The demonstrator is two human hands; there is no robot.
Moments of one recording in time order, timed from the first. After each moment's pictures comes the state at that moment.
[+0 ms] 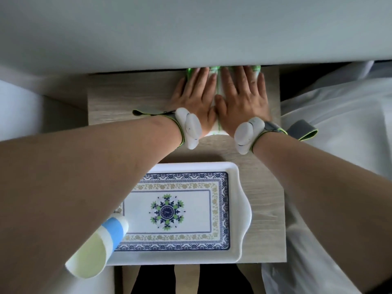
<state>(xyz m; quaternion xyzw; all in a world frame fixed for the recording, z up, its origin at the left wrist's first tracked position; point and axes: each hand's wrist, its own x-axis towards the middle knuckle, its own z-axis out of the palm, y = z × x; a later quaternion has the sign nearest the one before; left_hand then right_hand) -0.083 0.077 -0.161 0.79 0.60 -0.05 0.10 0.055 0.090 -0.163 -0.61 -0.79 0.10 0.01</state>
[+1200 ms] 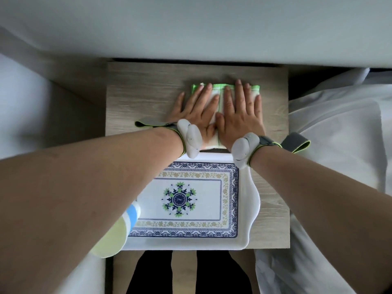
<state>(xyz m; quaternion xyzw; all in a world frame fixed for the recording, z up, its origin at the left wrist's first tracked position) -0.112 0.027 -0.164 0.80 0.59 -0.05 0.12 0.028 0.039 -0.160 -0.61 -0.78 0.10 -0.09</state>
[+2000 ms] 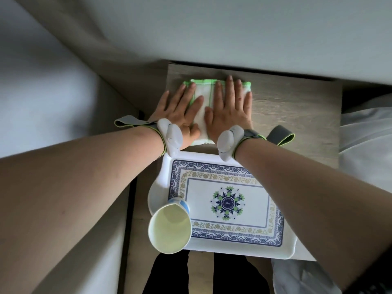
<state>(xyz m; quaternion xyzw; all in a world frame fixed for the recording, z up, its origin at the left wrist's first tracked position) -0.262 0.010 -0.155 0.78 0.60 -0.09 0.12 -0.116 0.044 -0.166 -0.60 -0.79 0.10 -0.09</state>
